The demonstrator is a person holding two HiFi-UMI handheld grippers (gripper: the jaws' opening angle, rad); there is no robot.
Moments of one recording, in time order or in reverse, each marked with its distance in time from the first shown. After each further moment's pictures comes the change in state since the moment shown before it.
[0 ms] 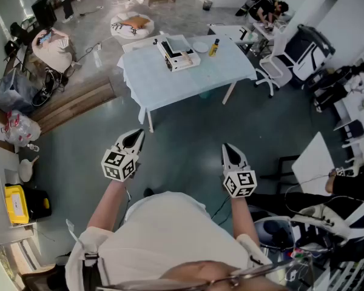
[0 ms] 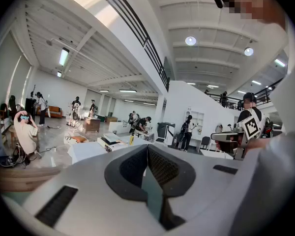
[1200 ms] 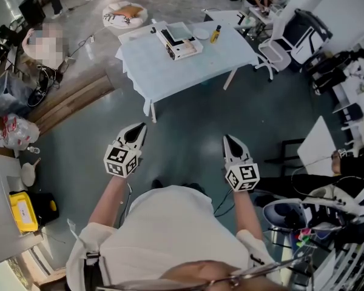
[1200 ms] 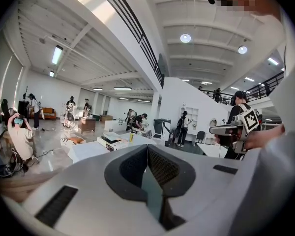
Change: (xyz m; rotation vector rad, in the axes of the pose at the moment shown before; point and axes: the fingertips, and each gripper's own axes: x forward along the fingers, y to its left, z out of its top) left arm -0.020 0.057 -0.004 0.047 0.034 -0.064; right arm 0.031 0.068 0.005 -0.015 -0.008 -0.033
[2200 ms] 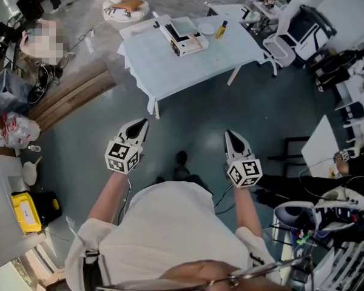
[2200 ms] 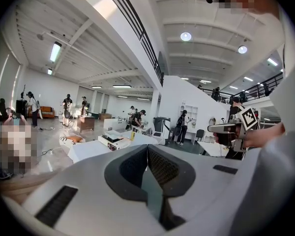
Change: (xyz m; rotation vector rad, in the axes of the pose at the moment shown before) left arm 0.020 0.045 -0.008 0.005 0.024 -0.022; right arm 0.051 0.009 -0.003 0.053 0.002 0.008
